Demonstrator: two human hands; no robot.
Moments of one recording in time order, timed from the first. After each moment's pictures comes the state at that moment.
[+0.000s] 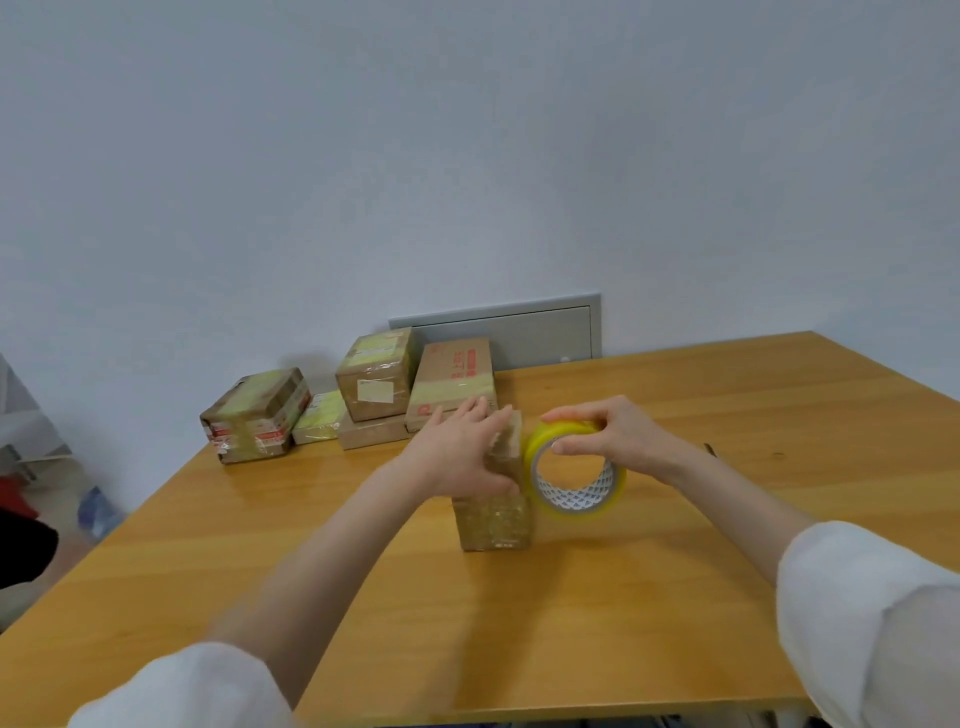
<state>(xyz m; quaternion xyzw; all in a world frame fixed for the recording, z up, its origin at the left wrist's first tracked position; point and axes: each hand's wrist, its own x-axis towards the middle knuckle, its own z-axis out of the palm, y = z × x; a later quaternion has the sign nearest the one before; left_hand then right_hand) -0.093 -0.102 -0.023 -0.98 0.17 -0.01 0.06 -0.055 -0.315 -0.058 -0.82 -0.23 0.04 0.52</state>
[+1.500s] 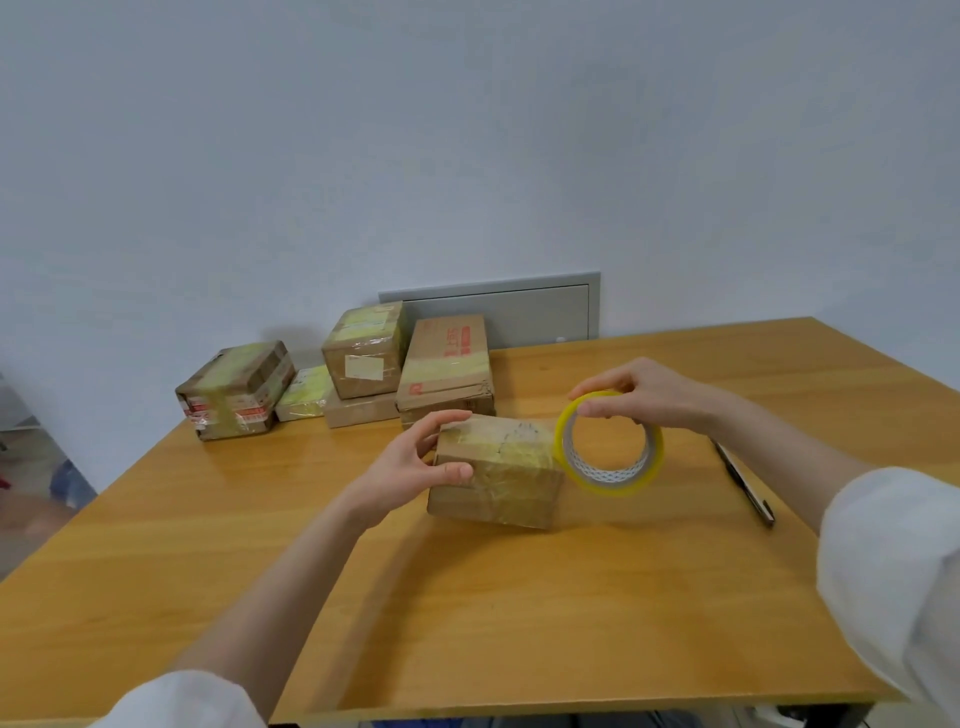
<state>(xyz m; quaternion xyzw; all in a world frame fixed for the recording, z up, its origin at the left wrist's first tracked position) -0.087 -0.040 -0.083 -0.82 0.14 0.05 -0.56 -0.036 -0.343 -0.035 -0.89 -0.23 0.06 0.39</state>
